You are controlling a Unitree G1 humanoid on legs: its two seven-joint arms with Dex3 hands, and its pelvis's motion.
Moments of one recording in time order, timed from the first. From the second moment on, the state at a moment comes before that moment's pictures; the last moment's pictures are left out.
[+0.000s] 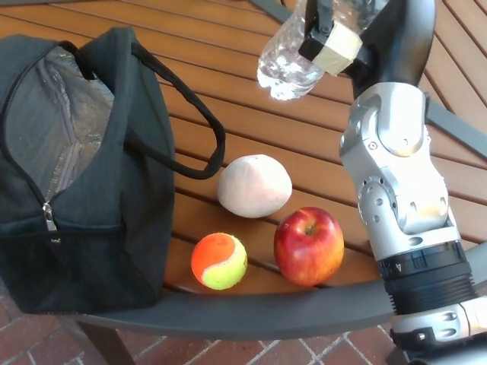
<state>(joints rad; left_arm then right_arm) 0.14 0.07 0.17 1.24 -0.06 -0.41 0.03 -0.80 0.10 0.00 0.29 0.21 0.03 -0.38</state>
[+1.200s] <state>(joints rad) 0.12 0.03 0.15 1.23 -0.06 -0.41 0.05 -0.94 0.10 0.03 0.41 0.43 0.11 -0.38</state>
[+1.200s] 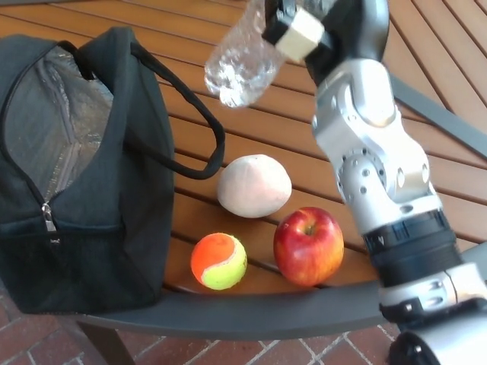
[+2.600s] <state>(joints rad) 0.11 0.02 0.12 1.23 -0.05 -0.41 0.08 -1.15 0.14 -0.01 0.51 0.59 0.11 -0.42</state>
